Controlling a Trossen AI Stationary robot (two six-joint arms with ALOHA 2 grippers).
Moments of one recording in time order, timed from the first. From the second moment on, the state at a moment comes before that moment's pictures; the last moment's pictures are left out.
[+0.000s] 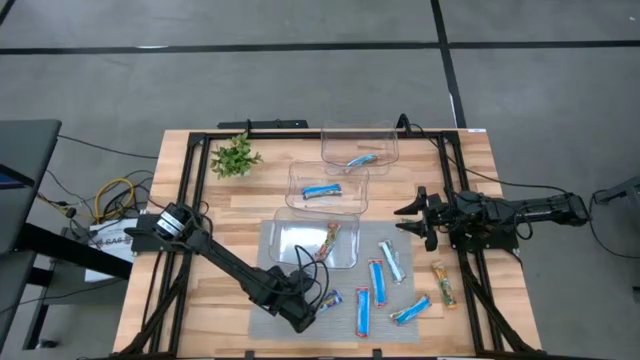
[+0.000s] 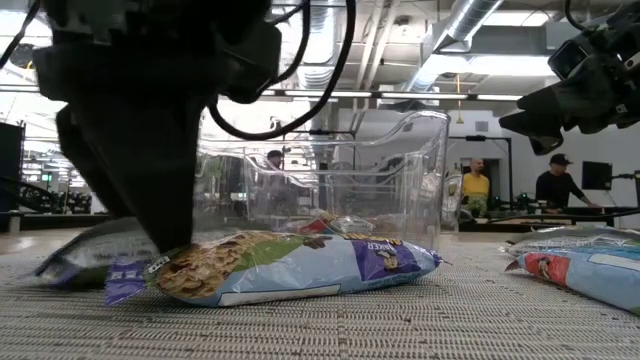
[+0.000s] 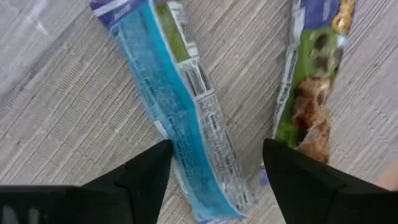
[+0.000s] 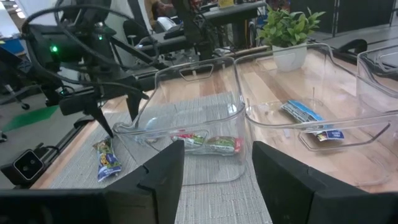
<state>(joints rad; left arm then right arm) -0.56 2.04 1.42 -0.69 -0.15 -1.22 0.05 0.17 0.01 0.01 0.00 0.18</state>
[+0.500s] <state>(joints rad) -0.58 2.05 1.42 -0.69 -0.17 -1.24 0.05 0.17 0.01 0.01 0.00 0.18</state>
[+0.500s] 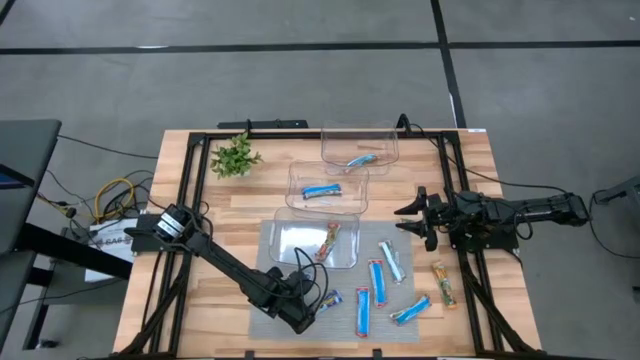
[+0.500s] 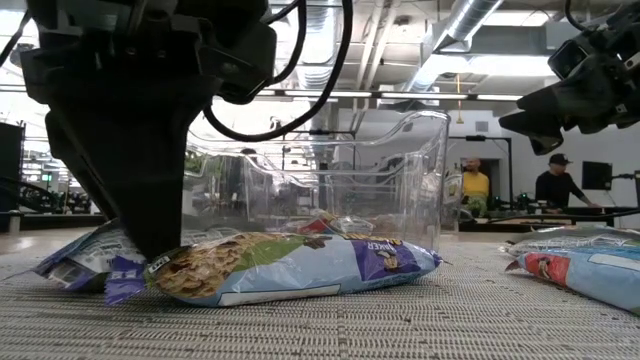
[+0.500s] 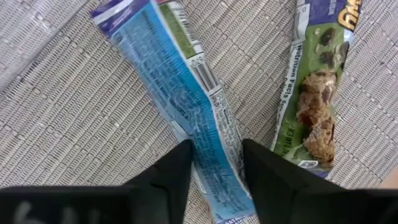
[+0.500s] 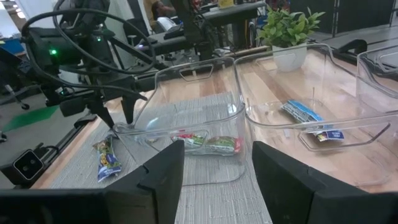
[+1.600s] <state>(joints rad) -0.57 1.71 1.42 -0.20 -0.14 -0.89 0.05 0.17 0.01 0.01 0.00 0.18</state>
